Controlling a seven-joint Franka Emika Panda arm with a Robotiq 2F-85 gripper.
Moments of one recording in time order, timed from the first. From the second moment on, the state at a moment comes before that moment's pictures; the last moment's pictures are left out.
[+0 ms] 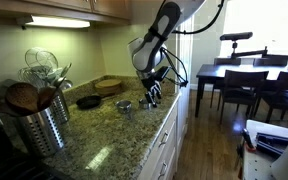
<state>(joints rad) -0.05 0.46 -0.10 -1.96 -0.25 2.22 -0.16</state>
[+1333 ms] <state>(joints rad) -0.09 0.55 -0.09 -1.85 -0.24 2.23 -0.24</state>
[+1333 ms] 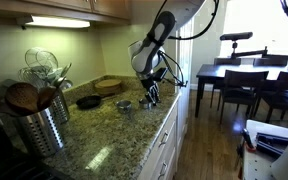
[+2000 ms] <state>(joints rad) -0.10 0.56 -0.09 -1.84 -0.24 2.23 -0.24</state>
